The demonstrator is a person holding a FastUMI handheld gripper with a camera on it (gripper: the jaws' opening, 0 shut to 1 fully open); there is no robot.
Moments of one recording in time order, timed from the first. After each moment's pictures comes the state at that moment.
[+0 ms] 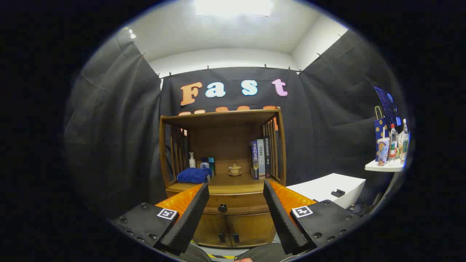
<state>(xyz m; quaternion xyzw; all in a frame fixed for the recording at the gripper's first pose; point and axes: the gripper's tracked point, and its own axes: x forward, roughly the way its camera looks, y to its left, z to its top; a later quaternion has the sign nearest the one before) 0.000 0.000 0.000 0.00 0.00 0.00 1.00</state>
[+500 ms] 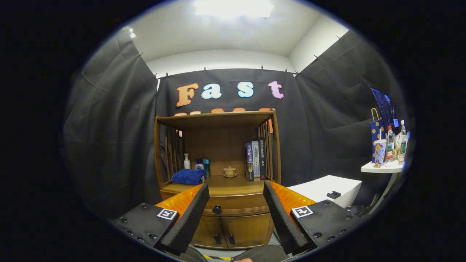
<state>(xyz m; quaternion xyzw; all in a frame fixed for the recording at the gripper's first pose) 0.003 -0.006 -0.001 -0.01 0.00 -0.01 1.00</state>
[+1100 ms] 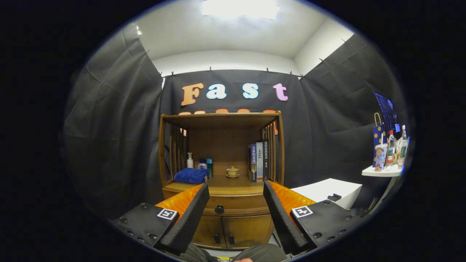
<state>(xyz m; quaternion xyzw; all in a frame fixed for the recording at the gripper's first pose) -0.003 0.008 -0.003 -0.03 -0.01 0.00 1.00</state>
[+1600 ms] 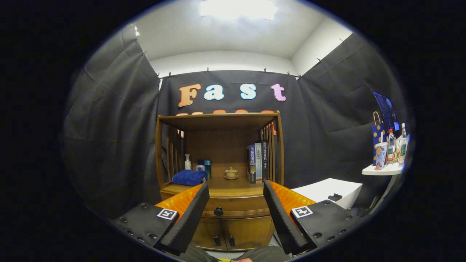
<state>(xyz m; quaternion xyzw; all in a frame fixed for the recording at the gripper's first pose) 0.021 0.007 -0.007 -0.02 -0.01 -0.01 1.00</state>
